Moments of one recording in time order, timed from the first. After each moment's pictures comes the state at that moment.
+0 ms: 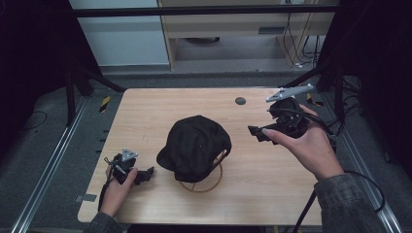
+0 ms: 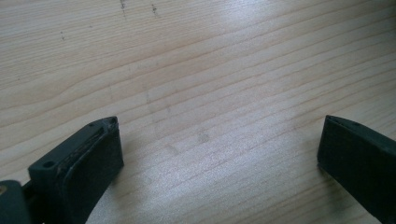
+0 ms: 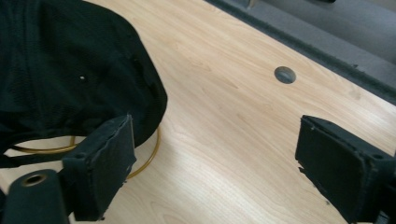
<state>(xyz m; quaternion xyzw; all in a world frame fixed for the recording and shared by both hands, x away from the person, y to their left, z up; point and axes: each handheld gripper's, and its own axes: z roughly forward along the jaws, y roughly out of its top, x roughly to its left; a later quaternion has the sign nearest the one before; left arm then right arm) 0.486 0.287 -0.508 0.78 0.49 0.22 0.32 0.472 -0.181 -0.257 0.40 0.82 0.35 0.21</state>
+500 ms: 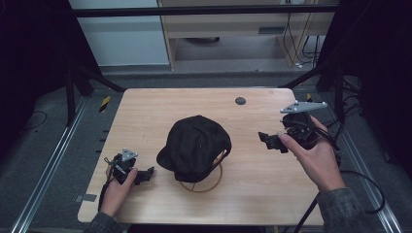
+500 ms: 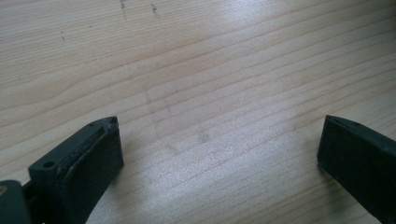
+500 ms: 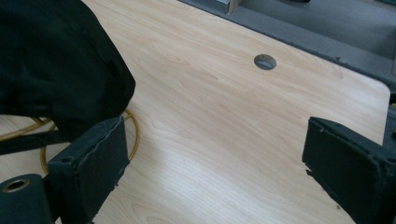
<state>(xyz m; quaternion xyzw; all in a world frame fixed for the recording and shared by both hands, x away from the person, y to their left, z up) 0.486 0.287 -0.508 0.78 0.49 0.22 0.32 0.465 -0.211 -0.295 0.44 0.79 0.37 0.22</state>
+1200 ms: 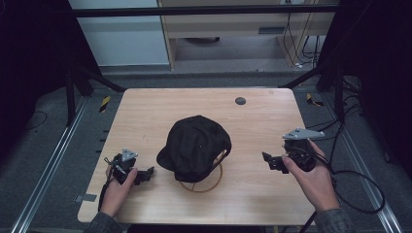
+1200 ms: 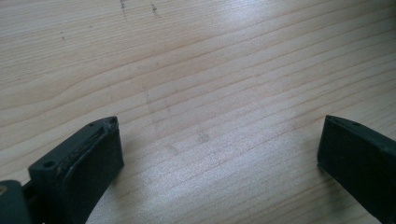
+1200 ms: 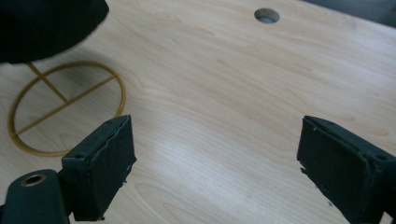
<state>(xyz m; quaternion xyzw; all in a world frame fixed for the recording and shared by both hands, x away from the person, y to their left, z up) 0.486 0.287 -0.508 0.78 0.49 0.22 0.32 0.446 -0.227 -0.369 0.47 0.78 0.36 0.22</state>
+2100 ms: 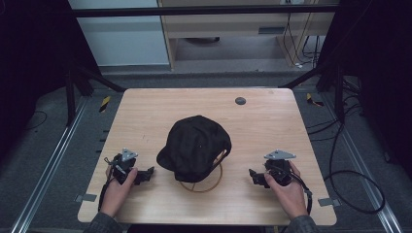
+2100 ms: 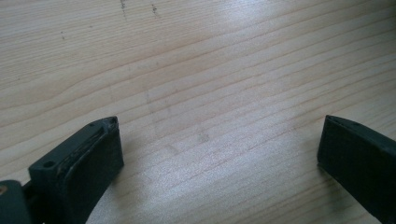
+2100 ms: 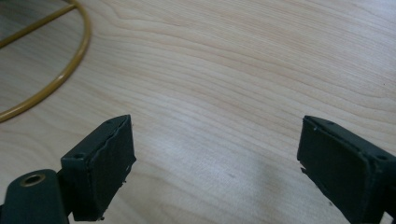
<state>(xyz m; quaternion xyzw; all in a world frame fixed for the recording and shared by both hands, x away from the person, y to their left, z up) 0.486 0.287 -0.508 0.78 0.49 0.22 0.32 0.457 -0.204 -0.485 0.50 0.77 0.34 0.20</state>
